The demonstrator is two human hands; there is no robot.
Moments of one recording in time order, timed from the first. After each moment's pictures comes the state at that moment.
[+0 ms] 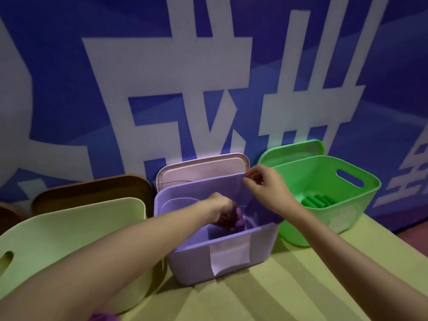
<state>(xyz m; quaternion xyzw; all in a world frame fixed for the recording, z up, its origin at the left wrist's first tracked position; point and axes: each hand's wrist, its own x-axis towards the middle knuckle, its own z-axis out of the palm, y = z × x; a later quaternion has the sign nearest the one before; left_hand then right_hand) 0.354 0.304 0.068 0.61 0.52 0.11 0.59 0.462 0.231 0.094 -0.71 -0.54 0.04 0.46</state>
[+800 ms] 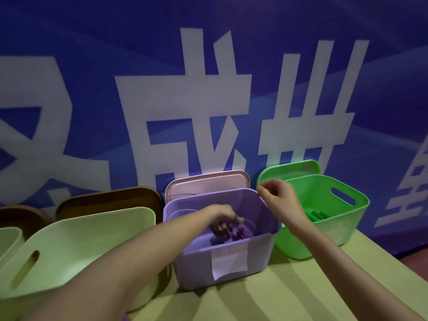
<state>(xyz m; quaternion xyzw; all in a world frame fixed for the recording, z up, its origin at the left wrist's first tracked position) 0.360 0.322 0.084 0.74 0.49 -0.11 0.44 0.467 0.203 0.112 -0.70 -0.46 0.08 0.54</state>
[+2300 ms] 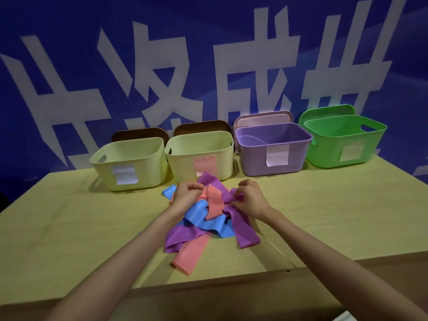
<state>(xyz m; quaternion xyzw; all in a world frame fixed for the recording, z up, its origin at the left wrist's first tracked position) 0.006 0.101 0.040 0.63 0.55 0.36 0.42 0.213 0.060 0.004 -0.67 -0.69 0.08 0.27</state>
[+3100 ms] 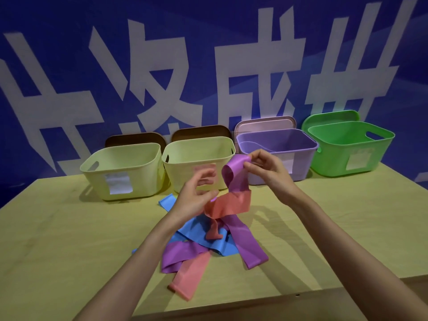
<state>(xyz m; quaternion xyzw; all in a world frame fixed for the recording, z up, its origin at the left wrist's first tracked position) 0.020 0.094 0.080 0.74 0.35 0.41 0.41 0.233 0.052 0.106 -0.41 -0.59 0.37 0.60</state>
